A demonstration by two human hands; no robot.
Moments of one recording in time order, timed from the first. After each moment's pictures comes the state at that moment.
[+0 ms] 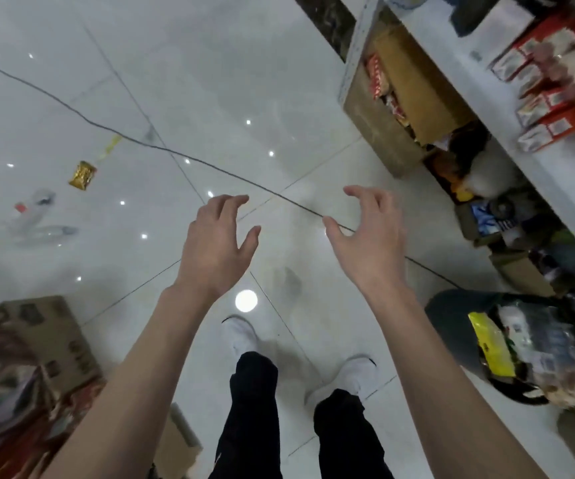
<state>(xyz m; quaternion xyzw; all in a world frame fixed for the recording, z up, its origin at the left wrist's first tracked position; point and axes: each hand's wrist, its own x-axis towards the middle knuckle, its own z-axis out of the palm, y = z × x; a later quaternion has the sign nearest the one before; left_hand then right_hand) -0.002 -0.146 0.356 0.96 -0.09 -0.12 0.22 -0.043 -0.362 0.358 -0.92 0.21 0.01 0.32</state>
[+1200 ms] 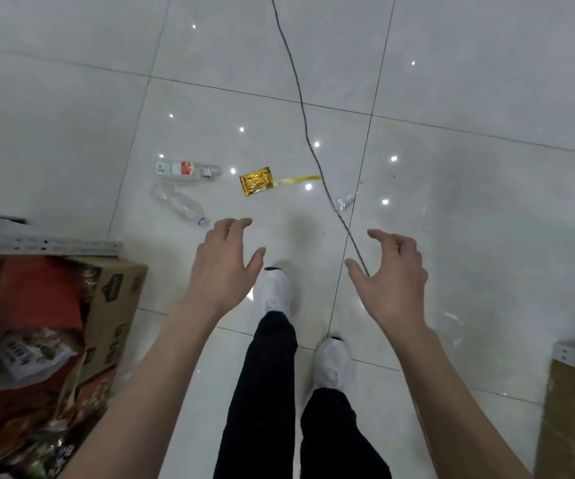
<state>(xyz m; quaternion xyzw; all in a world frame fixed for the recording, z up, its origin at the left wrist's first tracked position) 0.272 0.276 0.222 0.91 0.33 -0.11 0.24 0.397 0.061 0.201 -0.94 -0.12 0.21 0.23</state>
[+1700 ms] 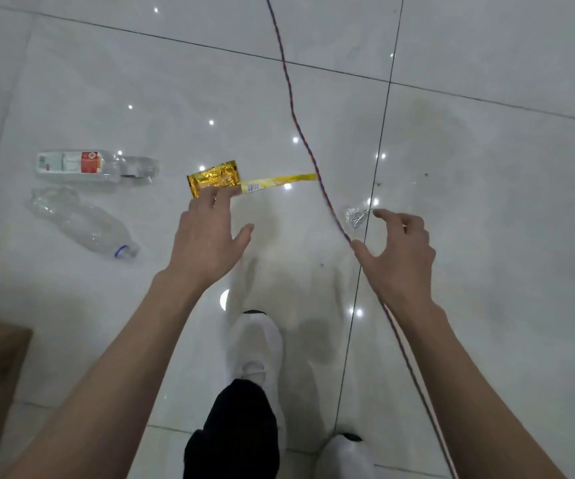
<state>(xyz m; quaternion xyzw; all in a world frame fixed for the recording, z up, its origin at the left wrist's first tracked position) 0.383 0.363 -0.088 0.93 0.30 -0.08 0.22 0.505 0.120 -0.101 -0.96 -0.13 0.16 0.20</state>
